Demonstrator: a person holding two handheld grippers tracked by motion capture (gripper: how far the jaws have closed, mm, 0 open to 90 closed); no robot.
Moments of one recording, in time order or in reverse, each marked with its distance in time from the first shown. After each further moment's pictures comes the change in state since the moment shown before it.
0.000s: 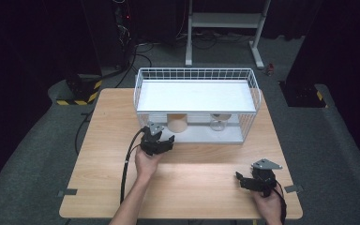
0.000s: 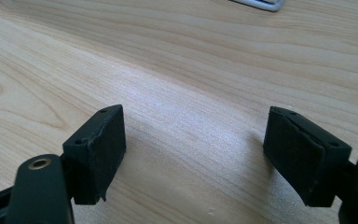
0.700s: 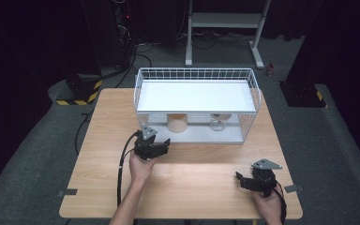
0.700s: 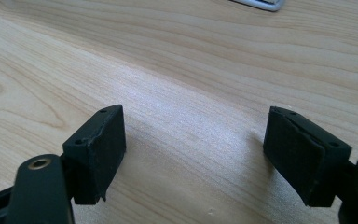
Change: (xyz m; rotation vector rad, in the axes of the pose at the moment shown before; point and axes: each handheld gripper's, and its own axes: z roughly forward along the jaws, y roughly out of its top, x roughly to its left) left arm 0.009 -0.012 -0.021 -0.022 -0.001 -0.022; right arm 0.000 0.000 0.000 0.000 0.000 0.002
